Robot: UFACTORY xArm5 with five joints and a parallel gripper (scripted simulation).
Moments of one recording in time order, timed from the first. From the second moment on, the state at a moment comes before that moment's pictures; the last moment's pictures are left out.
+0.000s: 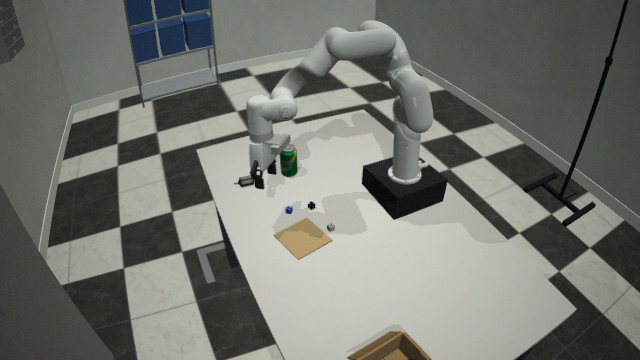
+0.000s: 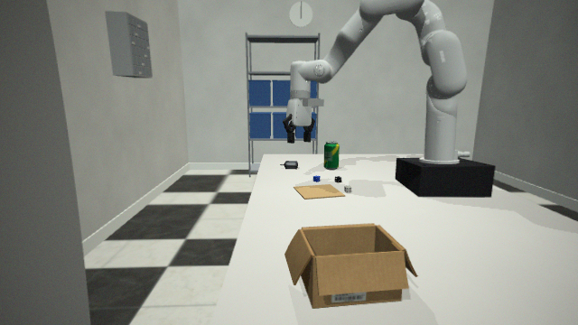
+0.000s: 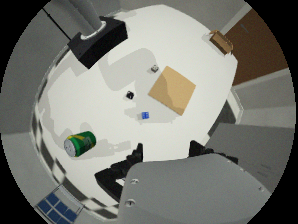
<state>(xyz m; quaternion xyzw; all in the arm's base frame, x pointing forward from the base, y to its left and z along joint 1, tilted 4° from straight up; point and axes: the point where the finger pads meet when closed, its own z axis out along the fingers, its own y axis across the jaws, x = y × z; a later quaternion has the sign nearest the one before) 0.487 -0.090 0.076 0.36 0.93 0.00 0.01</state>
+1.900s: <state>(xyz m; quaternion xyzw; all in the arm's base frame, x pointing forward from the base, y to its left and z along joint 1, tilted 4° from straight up) 0.491 -0.102 -0.032 0.36 0.93 0.00 0.01</state>
